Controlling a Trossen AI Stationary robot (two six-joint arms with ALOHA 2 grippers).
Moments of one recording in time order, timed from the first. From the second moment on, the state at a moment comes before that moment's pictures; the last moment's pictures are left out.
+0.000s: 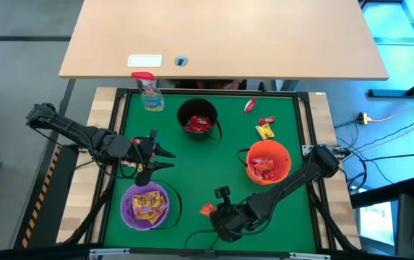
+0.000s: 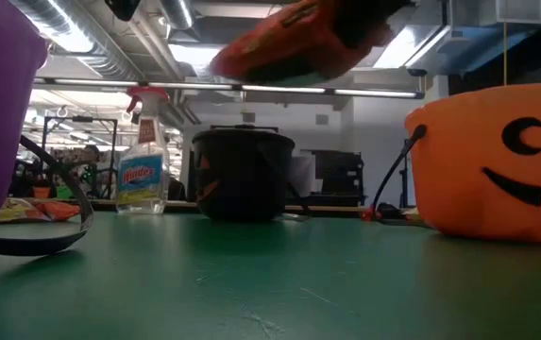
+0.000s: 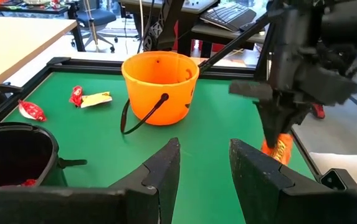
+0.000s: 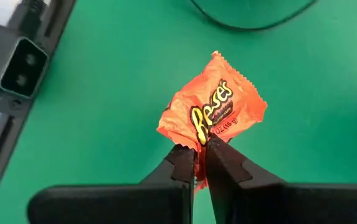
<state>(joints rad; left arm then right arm) -0.36 0.90 0.75 -0.17 -0.33 -0.20 0.60 2.05 1.76 -0.84 0.30 0.18</state>
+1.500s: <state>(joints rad) -0.36 0.90 0.75 -0.17 -0.34 -0.20 0.70 1.19 0.93 -1.18 0.59 1.12</state>
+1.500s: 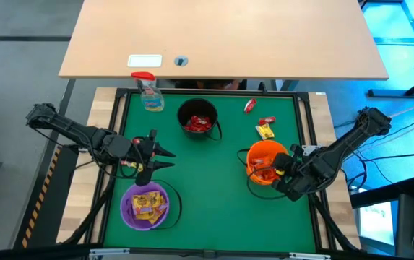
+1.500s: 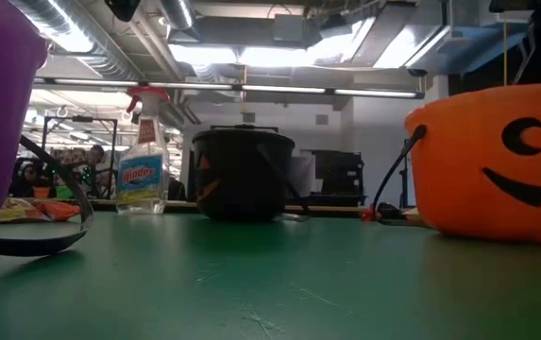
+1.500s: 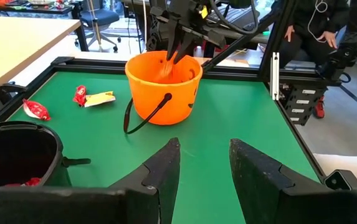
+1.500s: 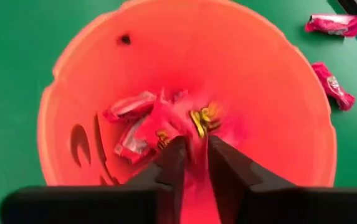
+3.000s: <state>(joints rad) -0.36 0.96 0.75 -0.10 -0.48 -0.13 0.68 1.28 1.05 -0.56 1.01 0.62</state>
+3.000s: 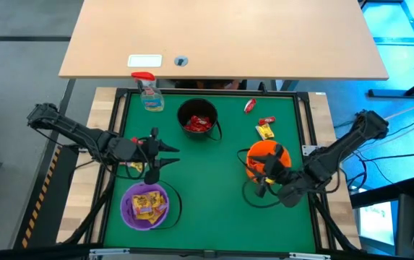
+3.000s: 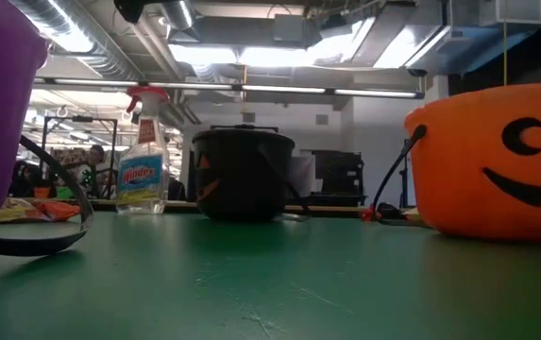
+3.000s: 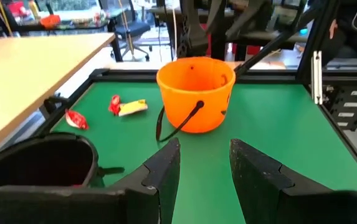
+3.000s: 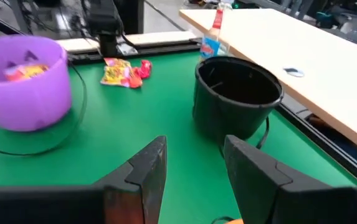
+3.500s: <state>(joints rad) -0.36 0.96 0.75 -0.09 -0.48 -0.12 0.57 1.43 1.05 -0.41 0.84 0.55</state>
